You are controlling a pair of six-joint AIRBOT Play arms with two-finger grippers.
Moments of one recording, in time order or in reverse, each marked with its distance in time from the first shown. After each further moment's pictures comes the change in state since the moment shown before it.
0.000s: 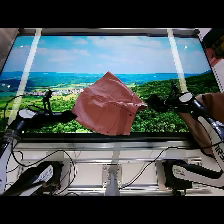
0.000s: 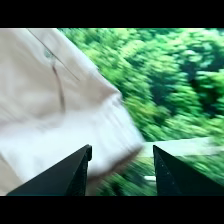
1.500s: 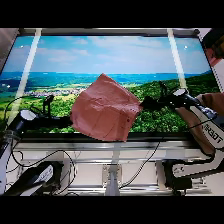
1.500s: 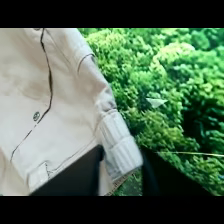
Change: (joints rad) left arm 0.003 0.011 0.000 0.245 -0.053 -0.107; right arm 0.006 -0.253 0.151 0.011 0.190 -0.320
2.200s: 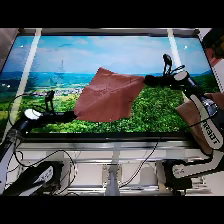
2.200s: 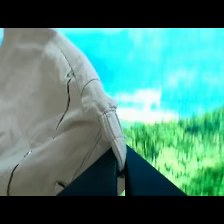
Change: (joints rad) left arm -0.133 -0.025 0.000 -0.130 0.220 -0.043; right arm 0.093 -0.002 0.343 -0.092 -0.308 -0.045
